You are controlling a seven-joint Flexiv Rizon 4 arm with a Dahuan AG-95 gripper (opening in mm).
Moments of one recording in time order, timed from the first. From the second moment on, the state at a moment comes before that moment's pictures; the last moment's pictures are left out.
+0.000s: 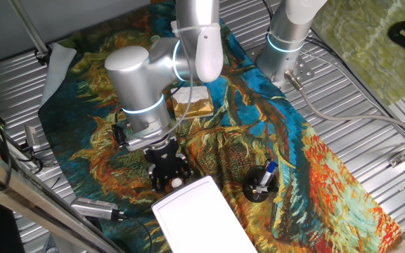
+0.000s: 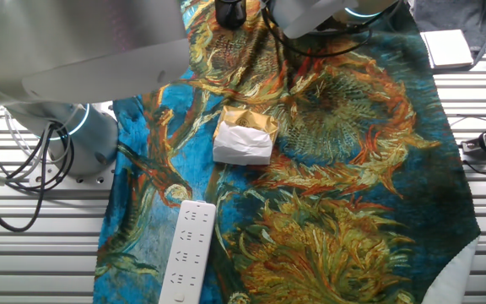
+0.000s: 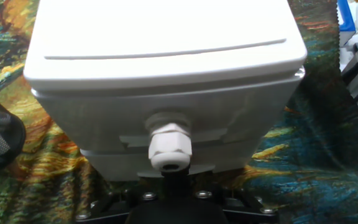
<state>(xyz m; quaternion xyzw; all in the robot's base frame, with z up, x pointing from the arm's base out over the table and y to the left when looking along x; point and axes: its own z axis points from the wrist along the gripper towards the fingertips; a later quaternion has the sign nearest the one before) 0.559 0.279 0.068 -0.67 0.69 0.18 0.18</state>
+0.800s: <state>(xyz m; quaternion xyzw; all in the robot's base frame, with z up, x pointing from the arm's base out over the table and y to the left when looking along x) 0.559 0.282 0.067 -0.67 0.70 0.18 0.18</state>
